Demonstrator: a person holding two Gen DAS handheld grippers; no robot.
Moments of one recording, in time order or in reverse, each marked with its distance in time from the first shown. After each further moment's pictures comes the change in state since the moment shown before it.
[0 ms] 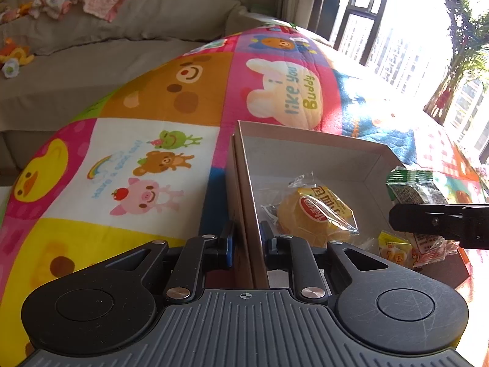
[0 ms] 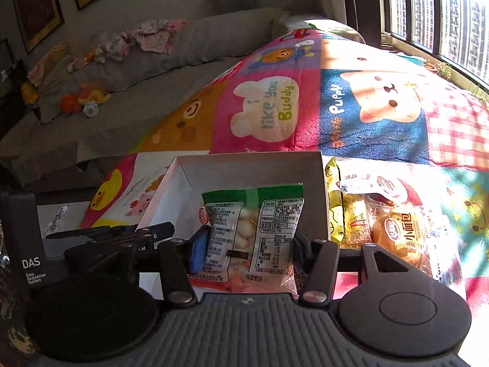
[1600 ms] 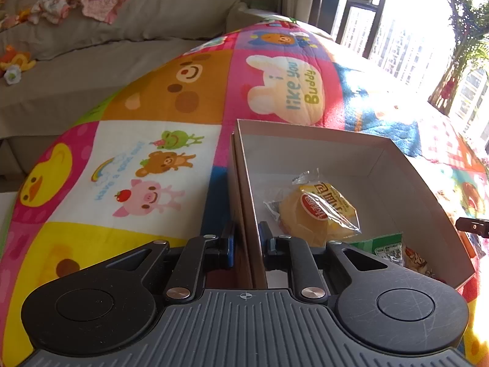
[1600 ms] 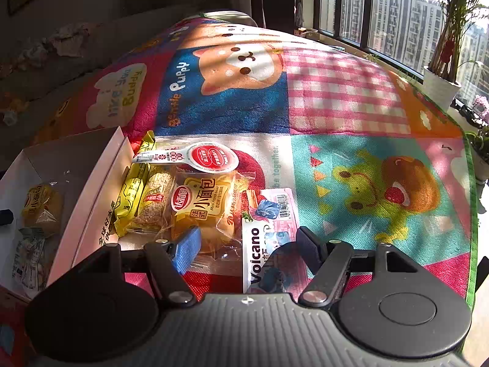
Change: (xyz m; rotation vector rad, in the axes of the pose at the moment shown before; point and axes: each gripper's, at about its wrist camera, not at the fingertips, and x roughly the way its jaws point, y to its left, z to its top) left arm 0.001 -0.006 0.002 0.032 0.017 0.031; right arm 0.002 -0.161 -0.044 0.094 -0.044 -0.276
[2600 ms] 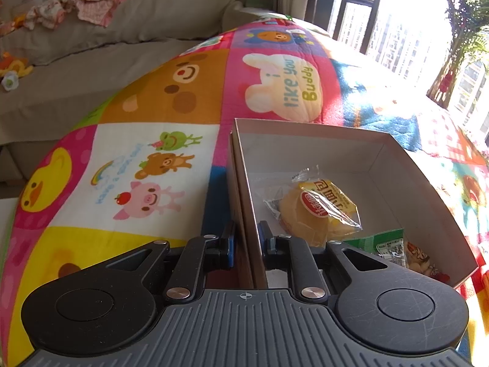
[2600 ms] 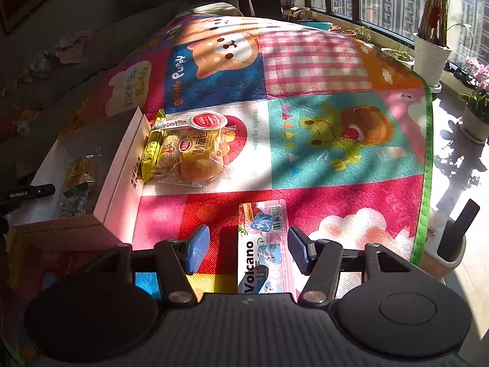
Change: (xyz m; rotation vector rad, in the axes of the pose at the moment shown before) left arm 0.001 -0.001 0.001 0.025 0.007 0.001; right arm -0.074 -0.022 -0.016 0.111 0.057 0.095
